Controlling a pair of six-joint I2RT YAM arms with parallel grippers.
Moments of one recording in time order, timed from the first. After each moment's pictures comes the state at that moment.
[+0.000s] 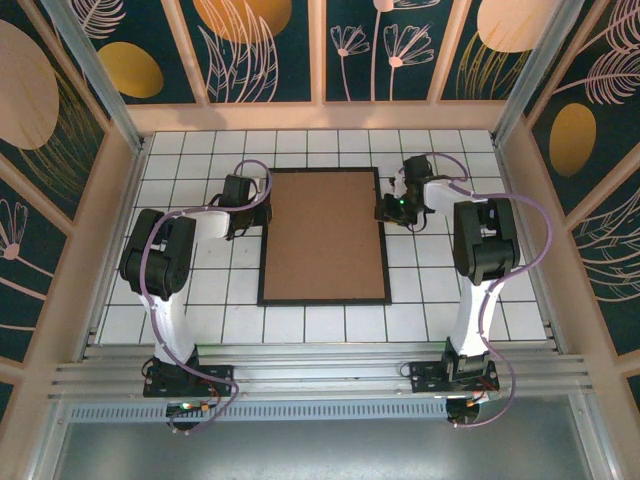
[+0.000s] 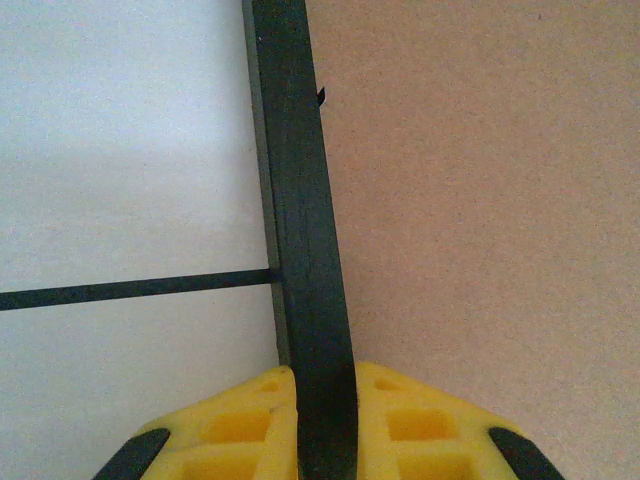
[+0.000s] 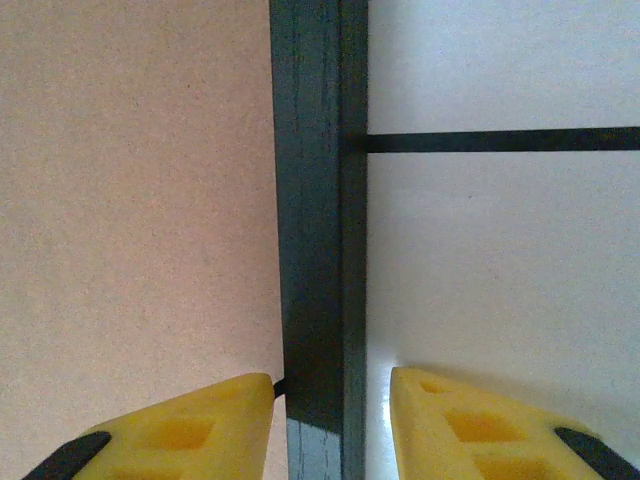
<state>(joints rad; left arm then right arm) -0.27 1.96 1.08 0.04 0.17 -0.31 0.19 2.02 1.35 -0.53 -0.38 0.26</state>
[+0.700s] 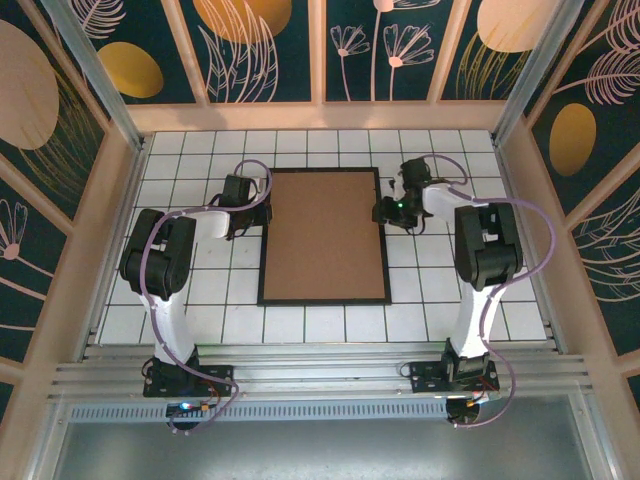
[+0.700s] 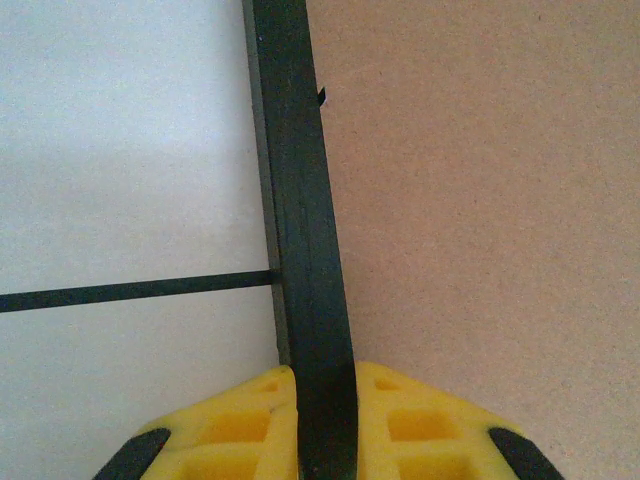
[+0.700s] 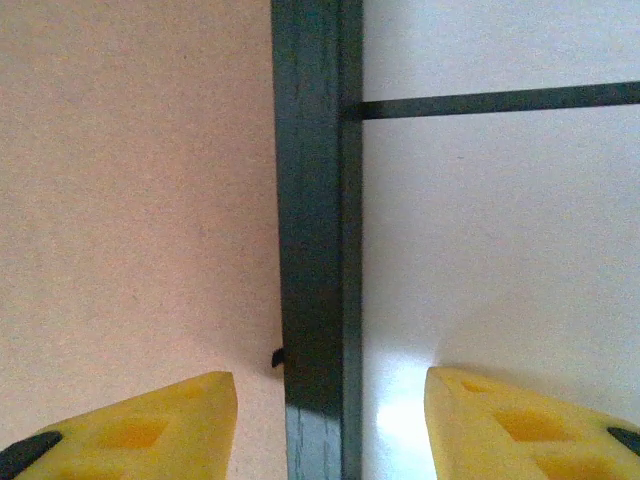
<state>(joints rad) -0.27 1.96 1.08 0.04 0.17 -0.31 0.19 1.97 1.29 -0.50 -0.36 0.28</state>
